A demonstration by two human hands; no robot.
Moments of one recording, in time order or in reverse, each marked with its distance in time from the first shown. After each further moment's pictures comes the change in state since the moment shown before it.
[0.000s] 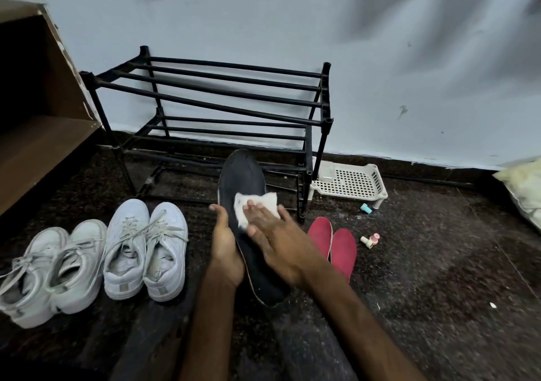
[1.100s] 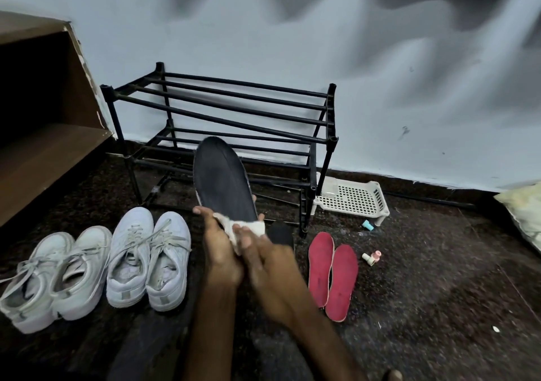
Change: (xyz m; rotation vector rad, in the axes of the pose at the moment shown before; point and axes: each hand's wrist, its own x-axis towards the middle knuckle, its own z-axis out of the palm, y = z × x) left_hand -0.009 0.026 0.019 -0.025 0.221 0.247; right_hand -0.021 -0.060 0.000 0.486 0.295 0.052
